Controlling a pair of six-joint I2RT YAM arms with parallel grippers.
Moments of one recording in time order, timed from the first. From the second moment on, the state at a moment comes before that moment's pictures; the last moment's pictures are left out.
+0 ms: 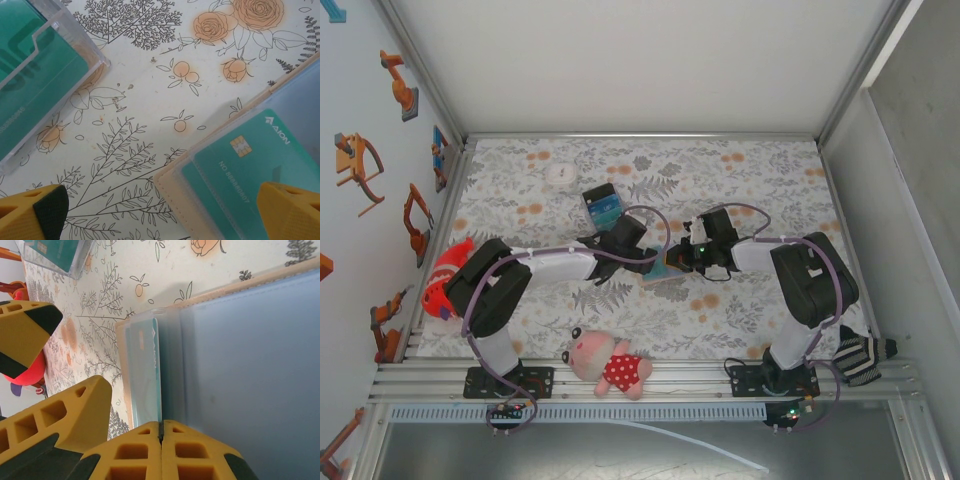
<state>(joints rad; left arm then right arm) -0.88 1.77 0.99 -0.15 -0.27 -0.31 0.42 1.74 0.75 0.05 -0.72 0.70</state>
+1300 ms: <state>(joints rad) -0.88 1.82 1.00 -0.20 -0.28 -0.28 0.39 1.69 0.73 0.04 -0.72 0.69</state>
